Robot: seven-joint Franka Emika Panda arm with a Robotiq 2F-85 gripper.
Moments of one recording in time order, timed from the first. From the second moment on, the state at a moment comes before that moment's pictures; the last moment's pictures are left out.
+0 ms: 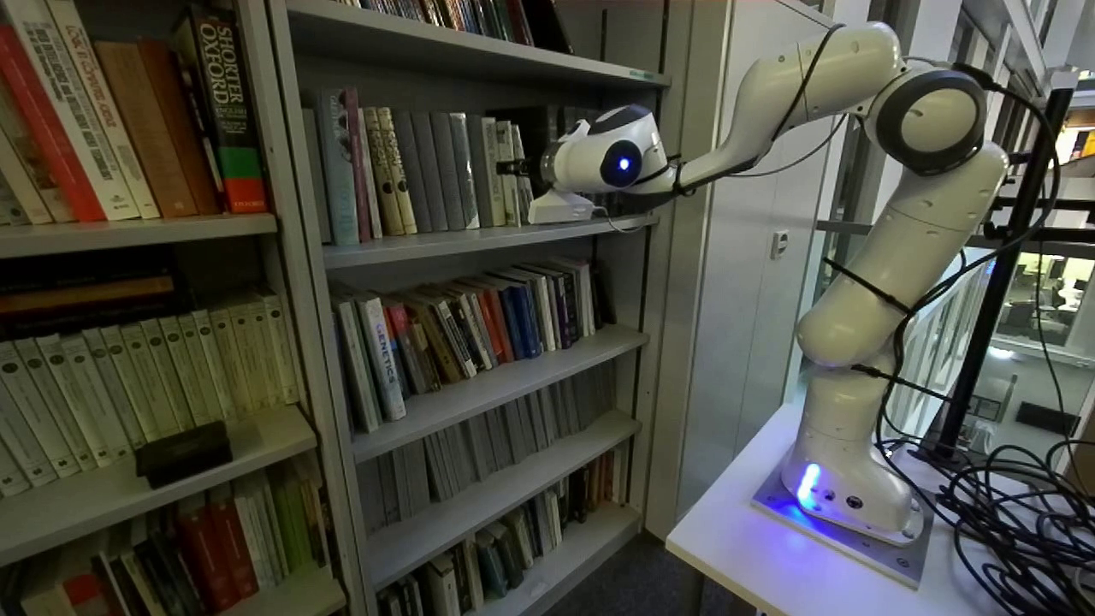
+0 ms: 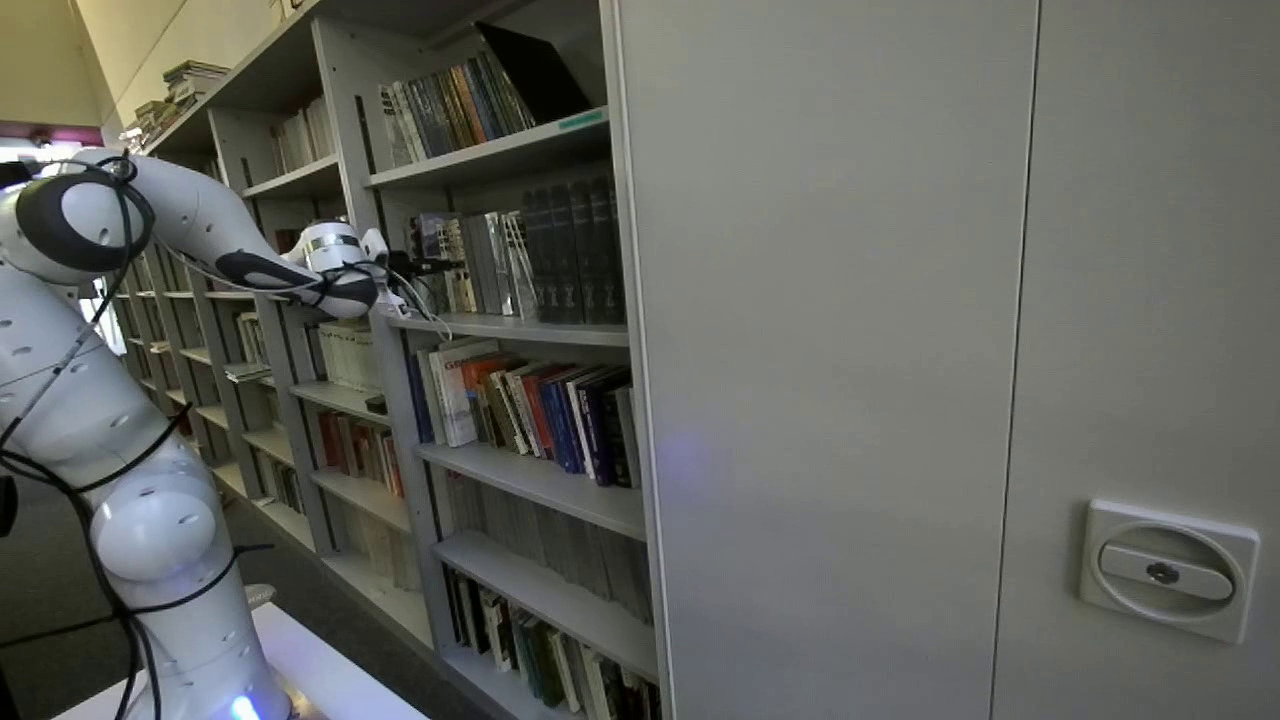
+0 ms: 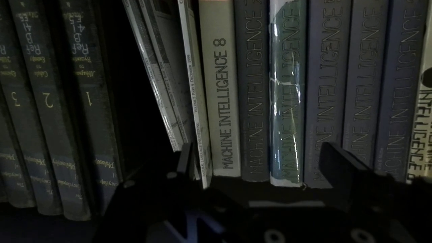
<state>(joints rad) -0.23 -0.30 0.59 -2.10 -1.80 2.57 2.07</state>
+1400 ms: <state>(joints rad) 0.17 -0.16 0.26 -1.98 -1.95 2.40 2.10</state>
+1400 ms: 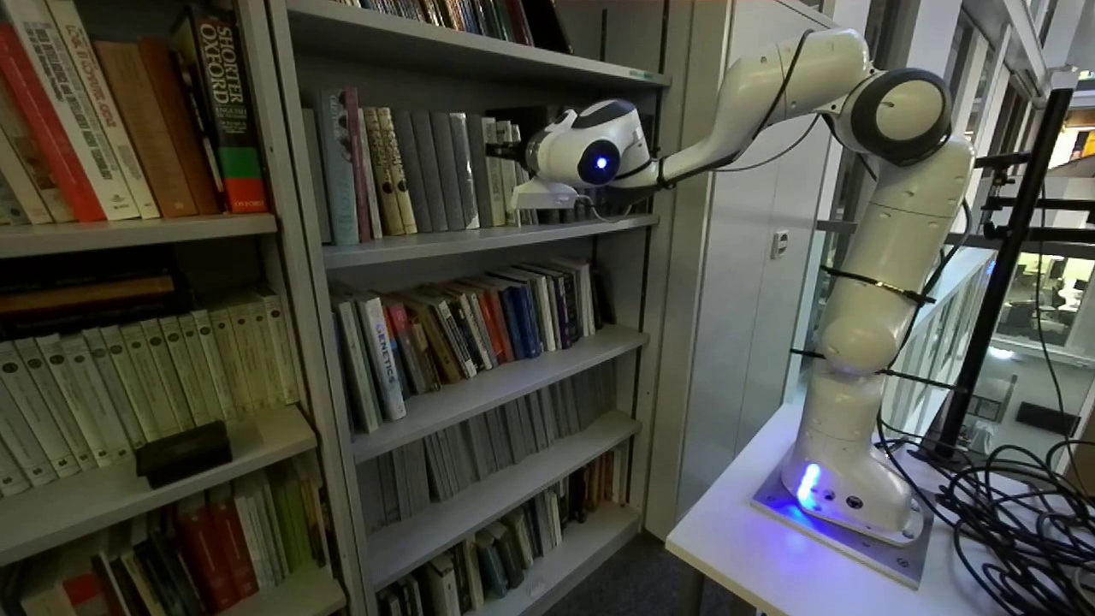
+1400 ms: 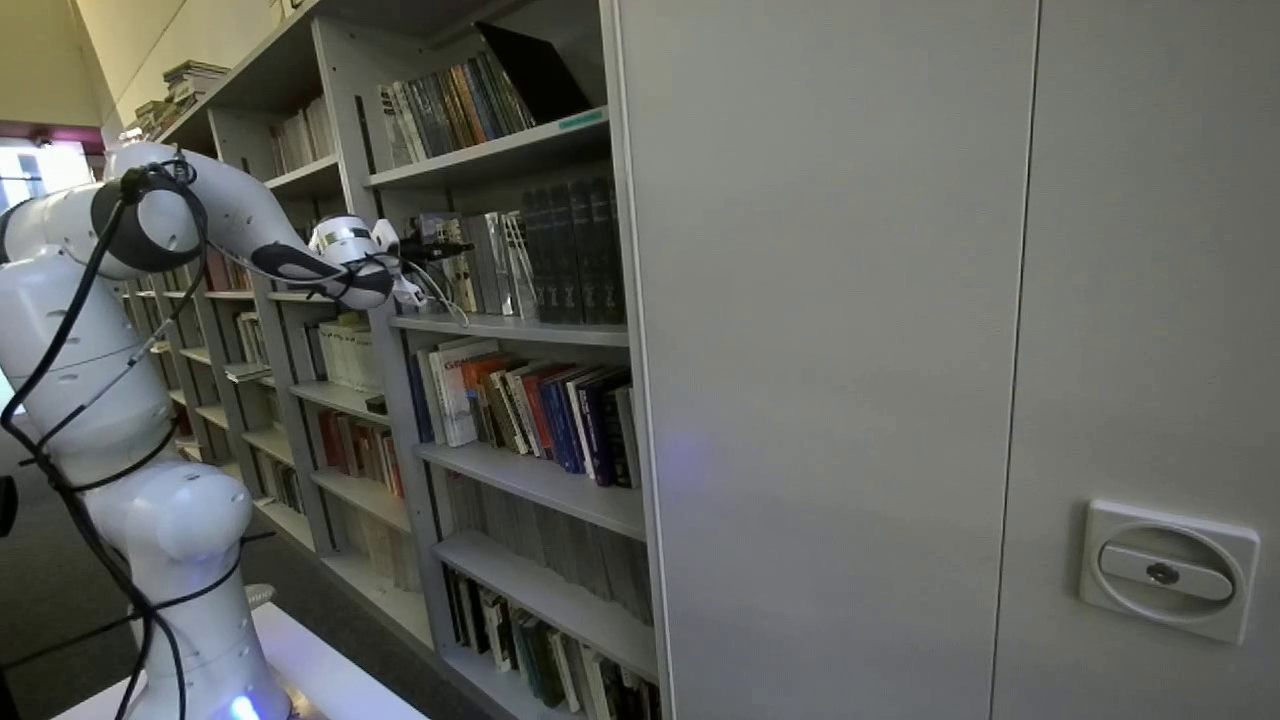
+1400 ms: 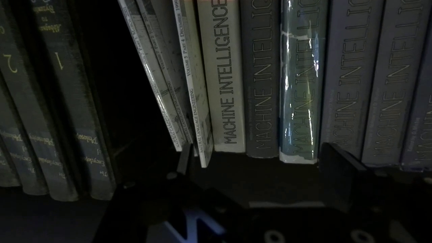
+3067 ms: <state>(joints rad) 0.20 -0.11 0.25 -1.98 -2.01 2.40 2.10</state>
